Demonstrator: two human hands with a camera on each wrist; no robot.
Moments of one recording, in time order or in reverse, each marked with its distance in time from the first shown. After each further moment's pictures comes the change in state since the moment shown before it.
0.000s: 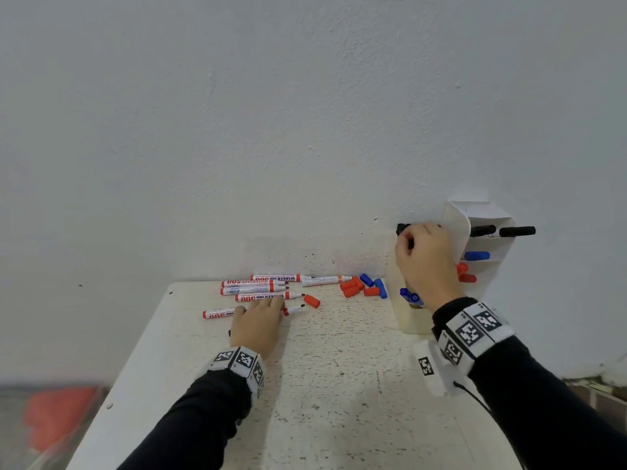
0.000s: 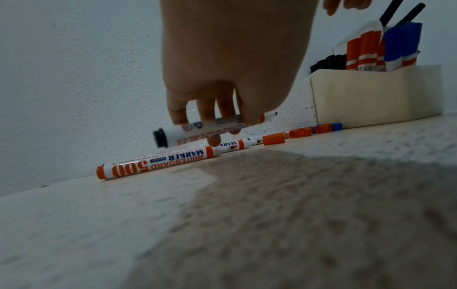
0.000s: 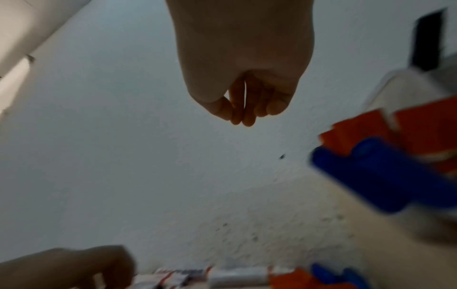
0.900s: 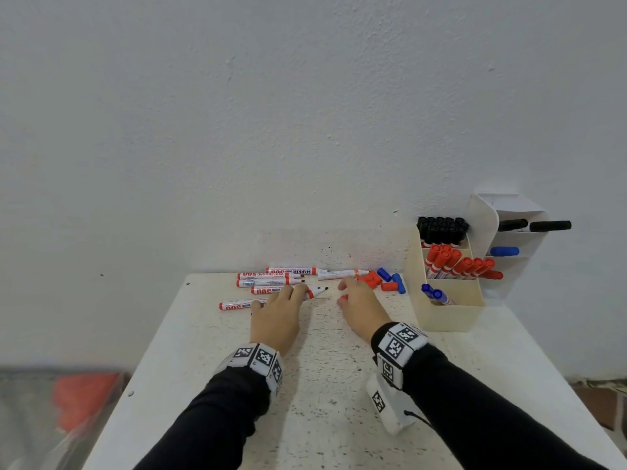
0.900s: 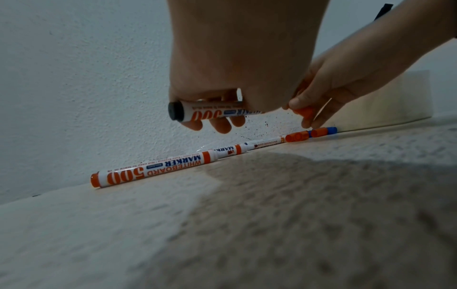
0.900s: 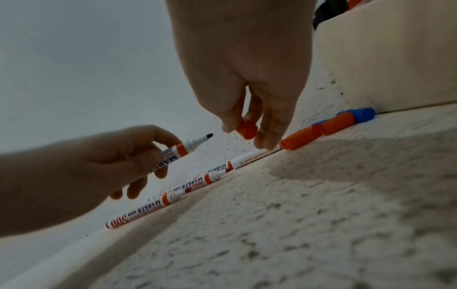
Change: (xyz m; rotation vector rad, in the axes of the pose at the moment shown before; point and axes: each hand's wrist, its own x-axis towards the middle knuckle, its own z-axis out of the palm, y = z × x) left_hand -0.004 0.006 0.001 -0.049 0.071 0.000; right_hand -0.057 -0.042 0.110 0.217 -0.663 0.205
